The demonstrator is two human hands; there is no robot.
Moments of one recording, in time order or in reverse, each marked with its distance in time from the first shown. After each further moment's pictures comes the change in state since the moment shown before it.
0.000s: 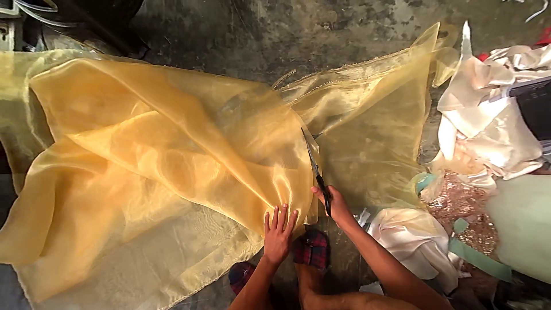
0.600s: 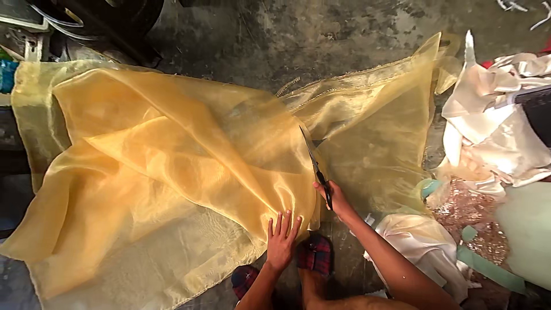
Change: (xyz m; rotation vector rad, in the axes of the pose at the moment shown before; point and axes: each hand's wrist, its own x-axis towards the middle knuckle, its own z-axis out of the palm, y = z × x) left_hand -0.006 0.003 -0.003 -0.004 -0.002 0.005; right_hand 0.021 -0.019 -0.004 0.042 -0.057 -0.006
